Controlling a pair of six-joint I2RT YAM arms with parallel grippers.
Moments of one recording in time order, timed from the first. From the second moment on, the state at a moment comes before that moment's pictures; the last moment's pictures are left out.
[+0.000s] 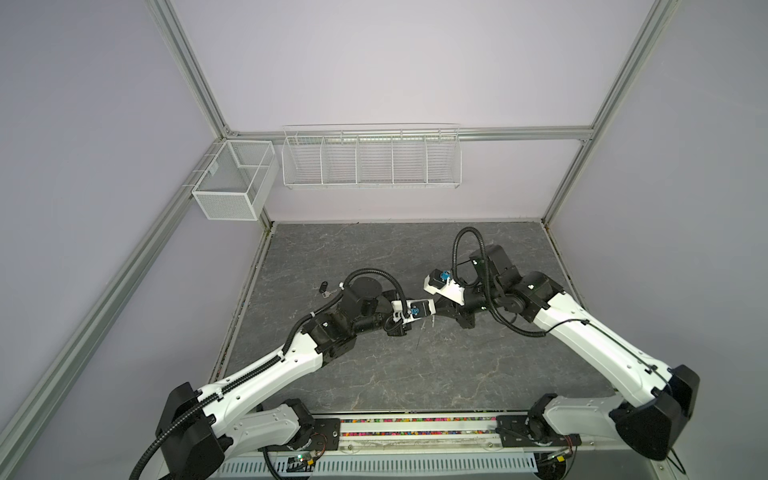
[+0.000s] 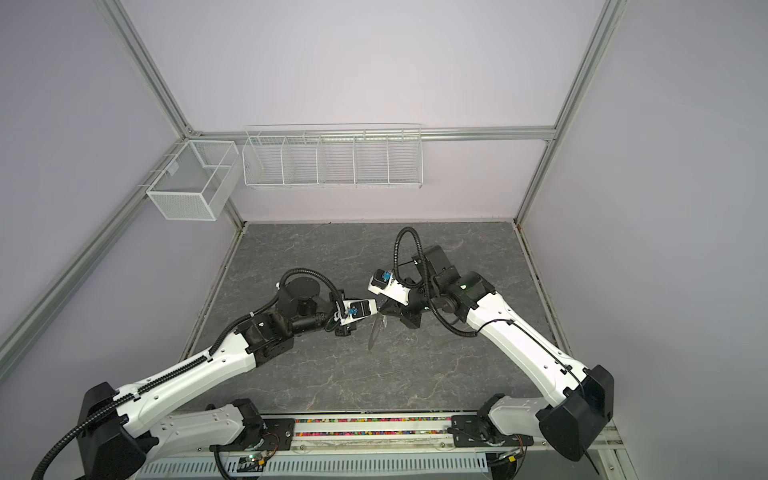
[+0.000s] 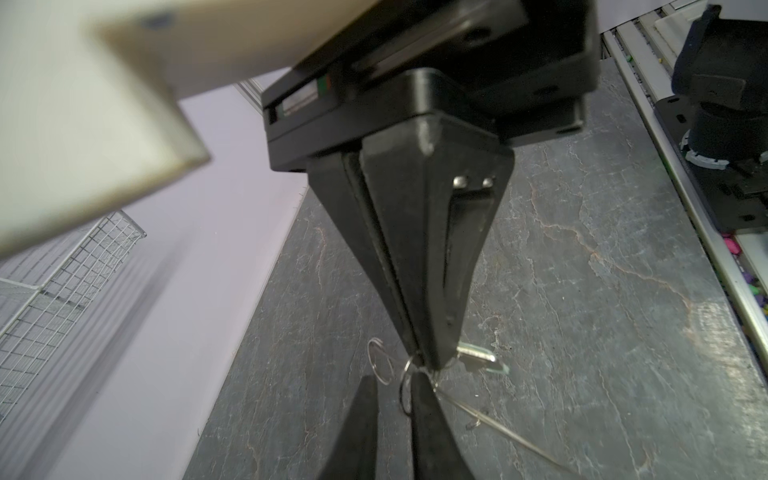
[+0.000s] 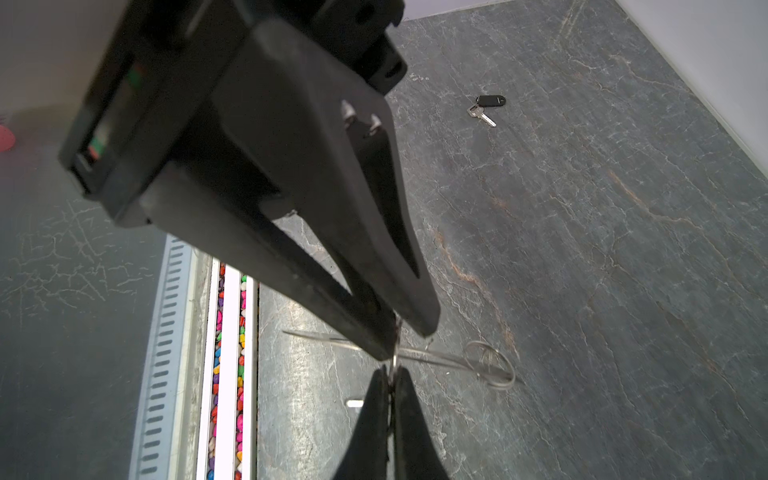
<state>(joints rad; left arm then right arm) -0.88 1.14 0.88 -0.10 0.31 0.70 0.66 1.30 1.25 -0.83 -0.57 -0.52</state>
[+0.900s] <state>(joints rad) -0.89 1.20 0.95 -0.21 0.35 0.71 0.72 1.19 1.18 -0.72 -0.38 -0.55</state>
